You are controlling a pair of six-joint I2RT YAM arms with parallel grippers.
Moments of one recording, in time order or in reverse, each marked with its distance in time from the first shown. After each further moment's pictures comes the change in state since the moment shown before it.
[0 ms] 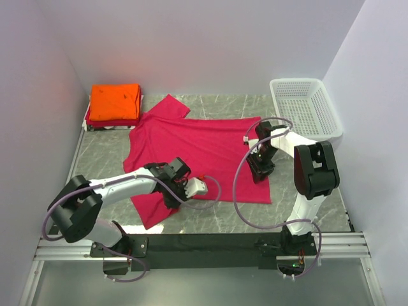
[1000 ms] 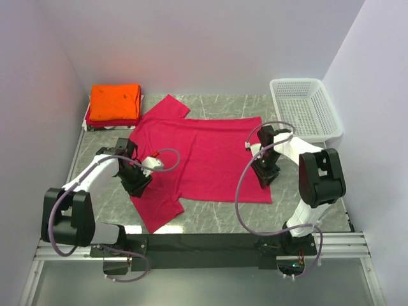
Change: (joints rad) left arm 0.667 -0.093 0.026 -0.270 0.037 0.373; right arm 0.010 -0.108 -0.076 -0.053 0.082 -0.066
